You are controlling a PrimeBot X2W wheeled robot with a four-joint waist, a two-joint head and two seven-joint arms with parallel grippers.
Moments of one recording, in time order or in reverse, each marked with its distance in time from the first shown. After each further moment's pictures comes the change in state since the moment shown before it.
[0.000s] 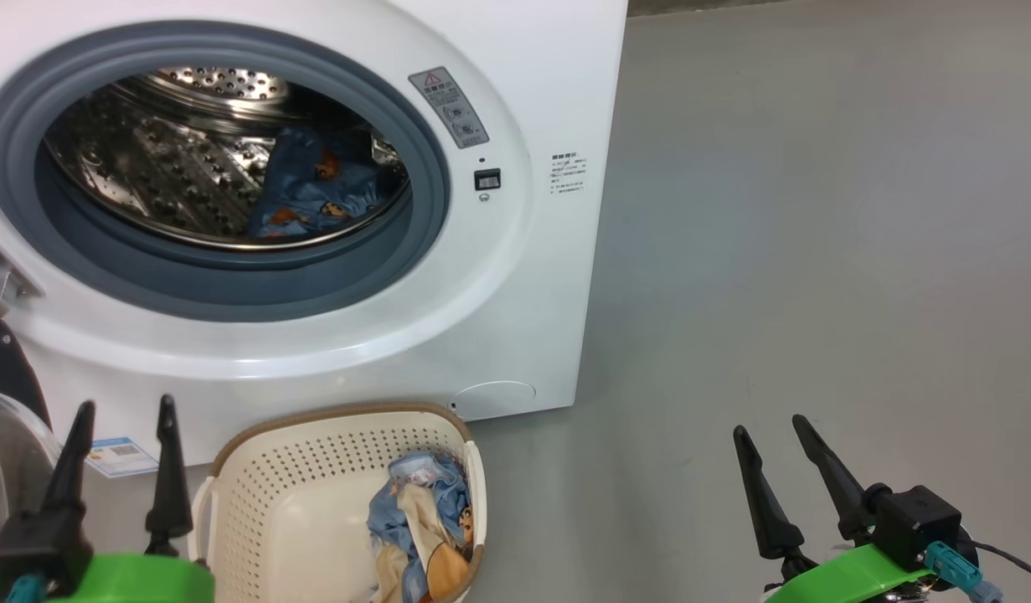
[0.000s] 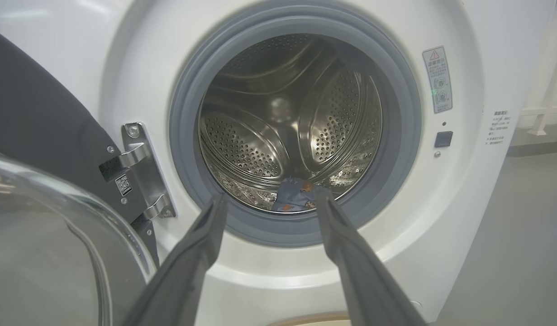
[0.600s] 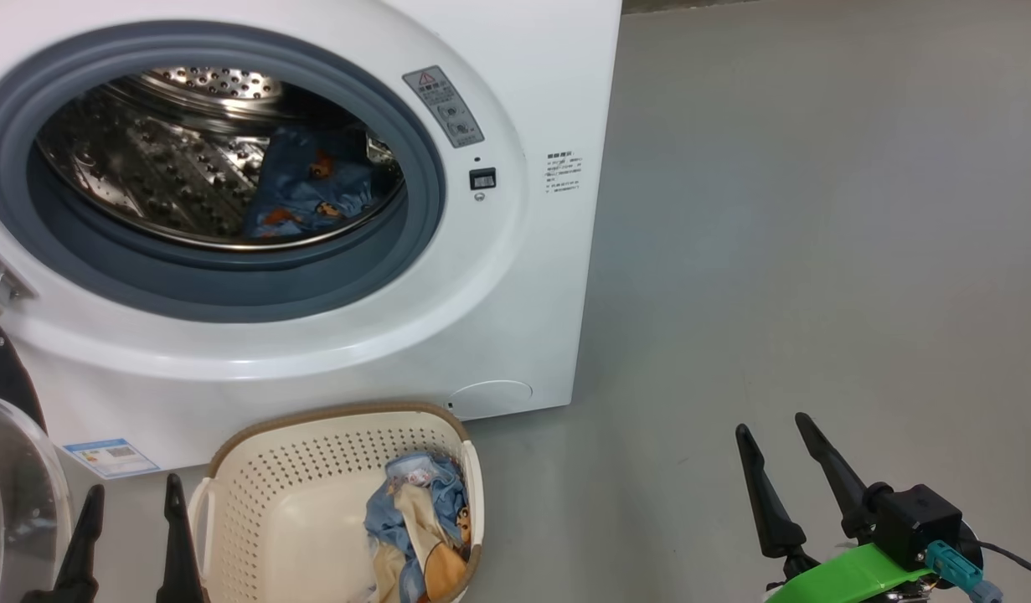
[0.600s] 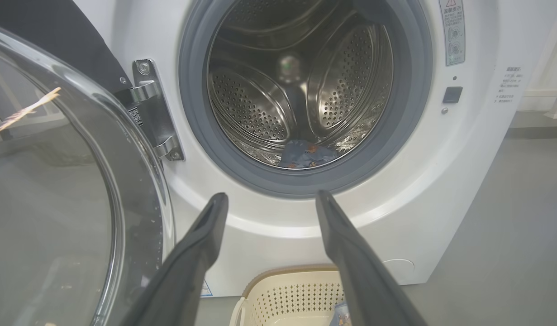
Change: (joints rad) left arm 0.180 -0.054 0.032 -0.067 -0.003 0.034 0.001; right arm 0.006 0.000 -0.008 -0.005 -0.028 0.000 0.000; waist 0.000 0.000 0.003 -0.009
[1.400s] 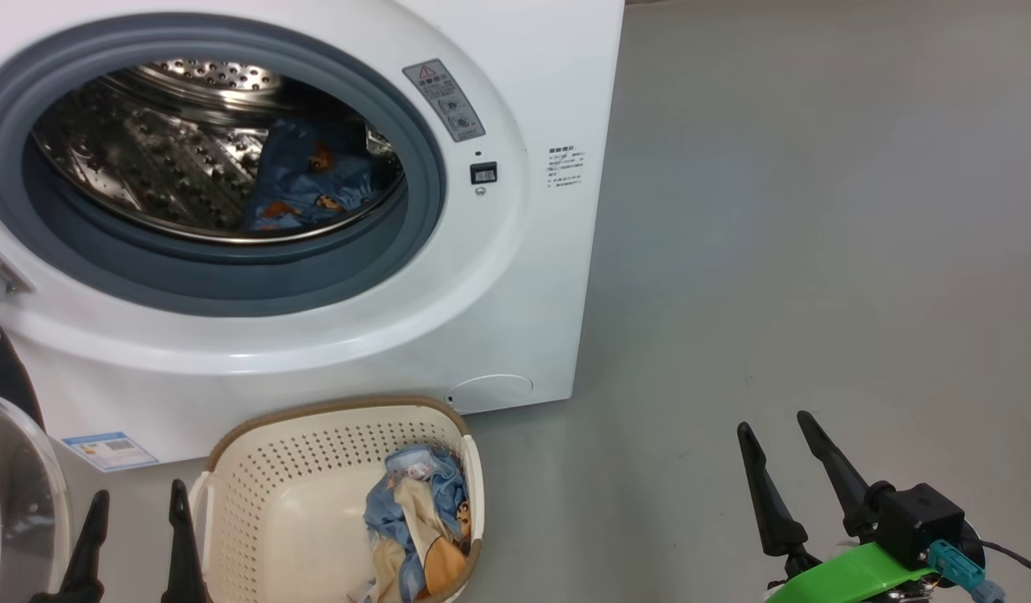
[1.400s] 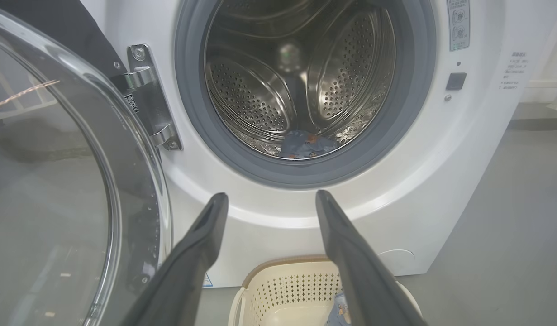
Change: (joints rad) left arm 0.006 -0.005 -0.002 0.011 0.008 -0.001 0.000; right arm 0.000 0.000 -0.003 -0.005 -0.001 0.000 0.000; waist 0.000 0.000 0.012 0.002
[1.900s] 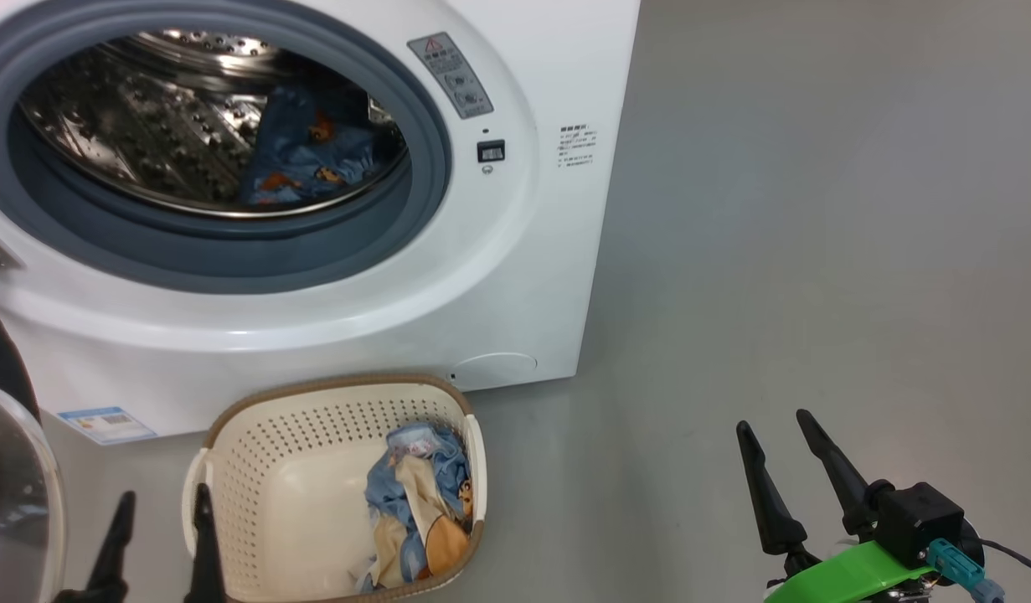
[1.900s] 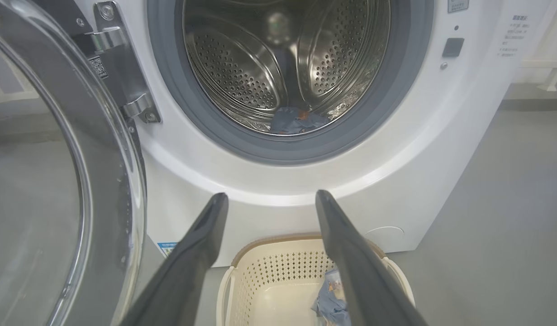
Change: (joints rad) left arm -0.002 -0.001 -0.026 0.016 0.000 -0.016 0.000; right arm -0.002 0.000 0.002 -0.002 0.000 0.000 0.000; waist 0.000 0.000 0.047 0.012
